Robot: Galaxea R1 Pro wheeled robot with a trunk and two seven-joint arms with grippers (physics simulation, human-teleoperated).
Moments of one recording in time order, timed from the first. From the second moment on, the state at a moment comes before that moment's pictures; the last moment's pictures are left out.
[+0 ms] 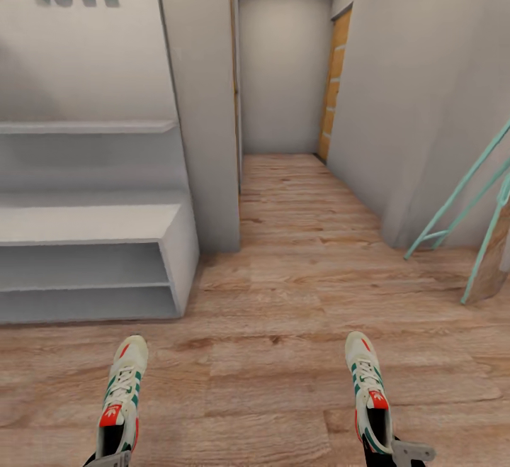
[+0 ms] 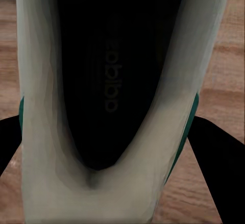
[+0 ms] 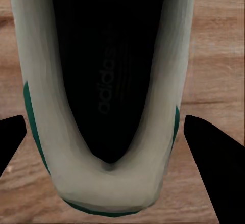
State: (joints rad) left arm -0.09 0.02 0.43 -0.58 -0.06 -0.52 -0.20; right arm -0.20 -0.08 -0.17 -0.43 0.07 -0.50 0.00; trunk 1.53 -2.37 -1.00
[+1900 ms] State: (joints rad) left arm -0.09 0.02 0.43 -0.57 -0.06 -0.52 -0.20; right arm -0.20 -0.08 -0.17 -0.43 0.07 -0.50 0.00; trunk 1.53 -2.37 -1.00
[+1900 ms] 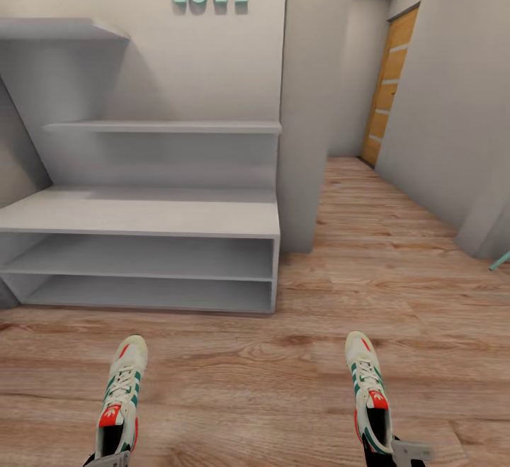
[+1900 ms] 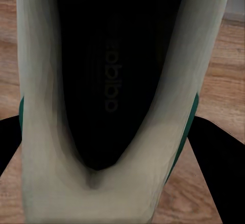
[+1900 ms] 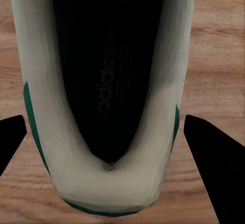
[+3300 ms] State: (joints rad) left arm -0.10 0.02 0.42 -0.57 -0.07 -0.50 -0.20; right arm -0.20 -0.09 -0.17 -0.43 0.07 -0.50 0.00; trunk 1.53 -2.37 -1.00
